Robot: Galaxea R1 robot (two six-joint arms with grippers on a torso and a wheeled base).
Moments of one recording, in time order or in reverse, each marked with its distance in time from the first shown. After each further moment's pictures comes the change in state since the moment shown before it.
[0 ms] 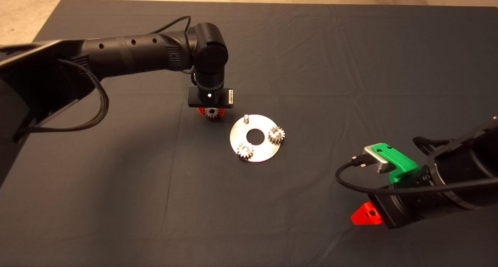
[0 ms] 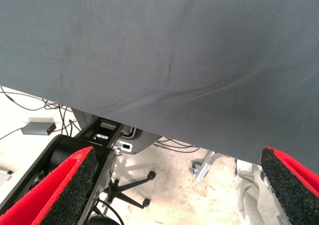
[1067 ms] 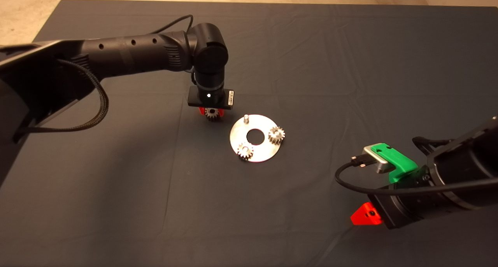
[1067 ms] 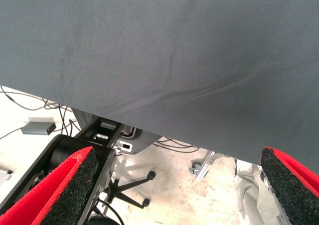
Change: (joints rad) left arm 0.000 -0.001 0.006 0.003 0.000 0.057; right arm 0.000 0.002 0.000 0.000 0.000 0.000
